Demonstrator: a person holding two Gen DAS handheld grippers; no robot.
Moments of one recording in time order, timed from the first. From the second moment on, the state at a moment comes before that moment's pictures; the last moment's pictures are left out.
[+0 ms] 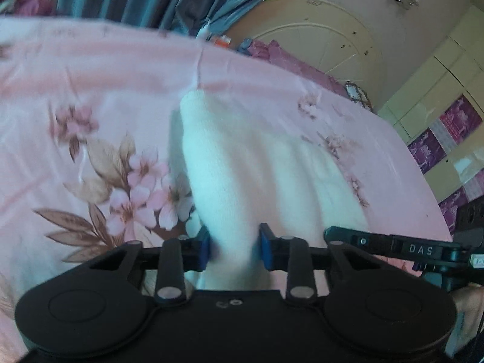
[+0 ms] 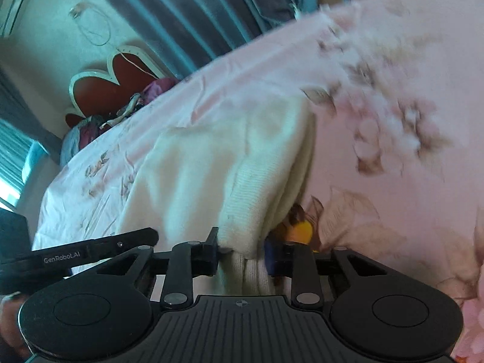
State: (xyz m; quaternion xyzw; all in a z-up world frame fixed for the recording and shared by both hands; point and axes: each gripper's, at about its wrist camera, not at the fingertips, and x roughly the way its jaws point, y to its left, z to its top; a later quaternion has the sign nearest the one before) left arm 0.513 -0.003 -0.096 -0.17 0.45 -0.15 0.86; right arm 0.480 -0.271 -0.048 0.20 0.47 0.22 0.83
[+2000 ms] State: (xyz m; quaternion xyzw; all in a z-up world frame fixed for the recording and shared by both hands) left arm 0.409 0.209 -0.061 -0.11 0.37 -0.12 0.92; right arm 0.433 0.028 -0.033 -0.07 0.41 0.34 0.84
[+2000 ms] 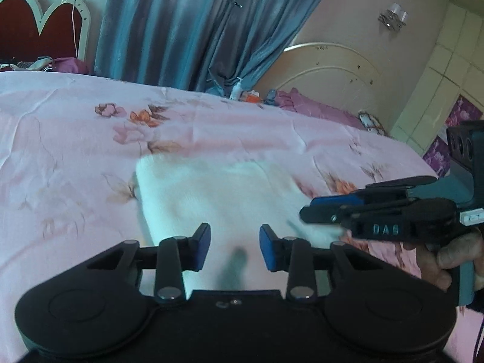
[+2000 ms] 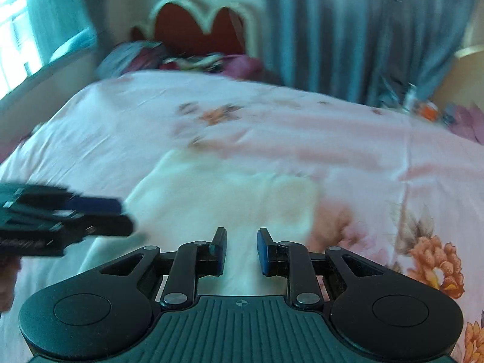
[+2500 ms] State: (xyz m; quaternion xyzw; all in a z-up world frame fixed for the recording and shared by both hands) left arm 0.344 0.178 -0.066 -0.13 0.38 -0.06 0.91; right arm 0.364 0.002 -0.028 -0.10 0.41 0.37 0.83
